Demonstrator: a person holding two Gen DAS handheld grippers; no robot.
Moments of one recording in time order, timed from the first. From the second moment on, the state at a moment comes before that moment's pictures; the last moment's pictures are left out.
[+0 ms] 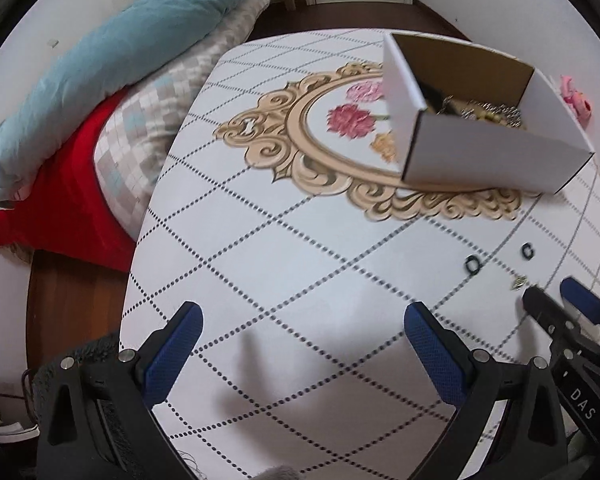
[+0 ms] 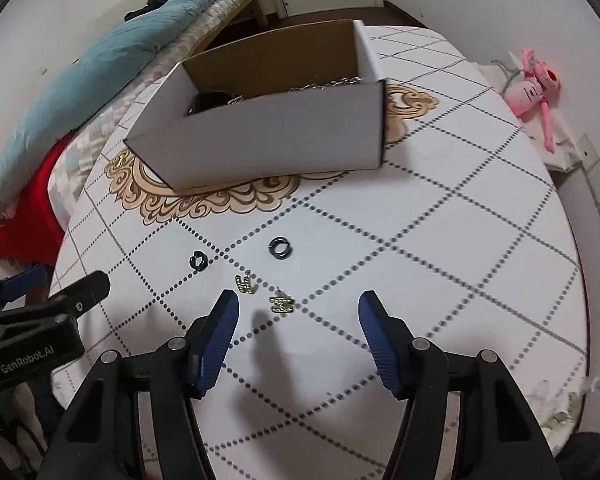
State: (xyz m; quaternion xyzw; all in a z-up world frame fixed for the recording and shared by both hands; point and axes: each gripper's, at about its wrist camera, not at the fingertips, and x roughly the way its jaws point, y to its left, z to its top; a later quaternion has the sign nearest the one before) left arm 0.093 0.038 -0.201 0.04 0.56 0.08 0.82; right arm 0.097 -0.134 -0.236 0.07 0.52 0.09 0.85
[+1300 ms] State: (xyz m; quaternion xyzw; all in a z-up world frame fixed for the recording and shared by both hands) left arm 0.104 -0.084 -0.221 0.06 0.53 -0.07 0.84; right arm 0.084 -0.229 -0.220 0.10 0.49 -0.04 0.87
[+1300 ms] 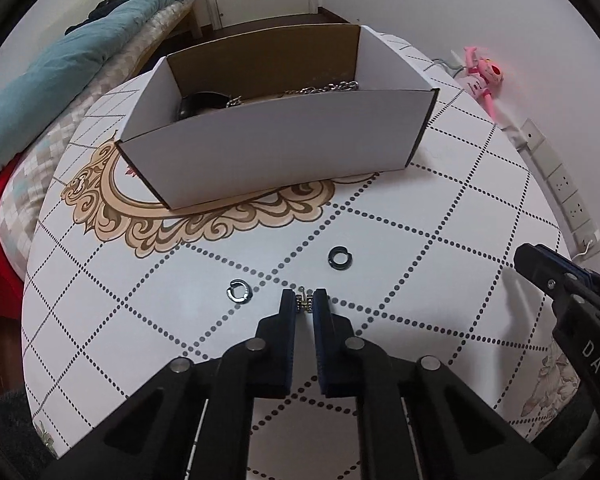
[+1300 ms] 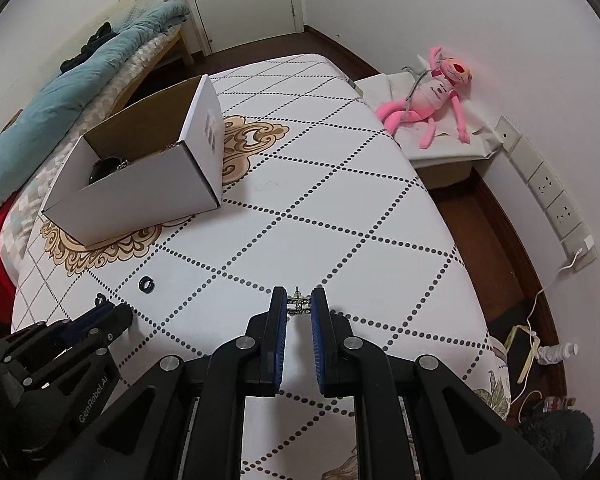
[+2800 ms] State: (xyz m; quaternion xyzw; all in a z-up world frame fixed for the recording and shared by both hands) left arm 0.254 -0.009 -0.125 0.02 0.55 -0.03 0.84; right arm 0.266 -0.180 -0.142 0.04 0.55 0.07 0.83
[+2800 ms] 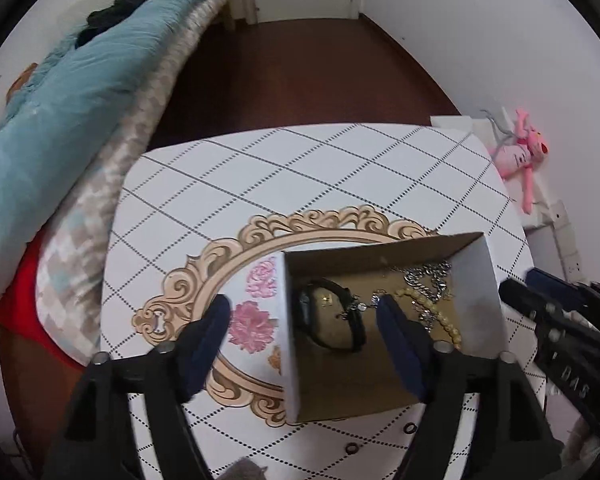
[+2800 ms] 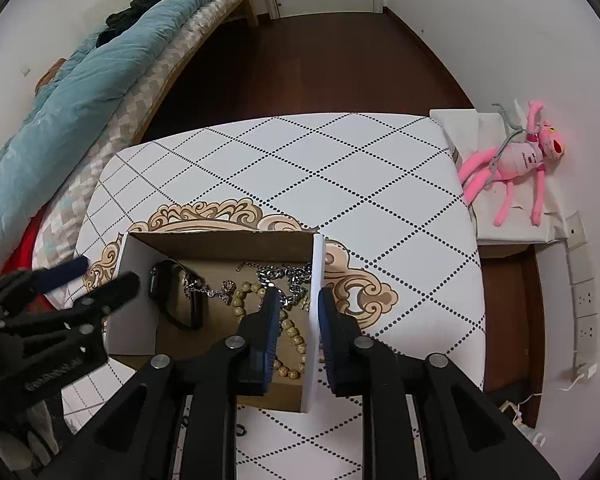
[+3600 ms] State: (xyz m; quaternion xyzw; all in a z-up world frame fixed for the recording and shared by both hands) left arm 0.212 0.004 -0.098 0.01 0.52 0.01 0.86; right arm 0.225 -0.177 -0.109 -0.01 0.51 0.01 0.86
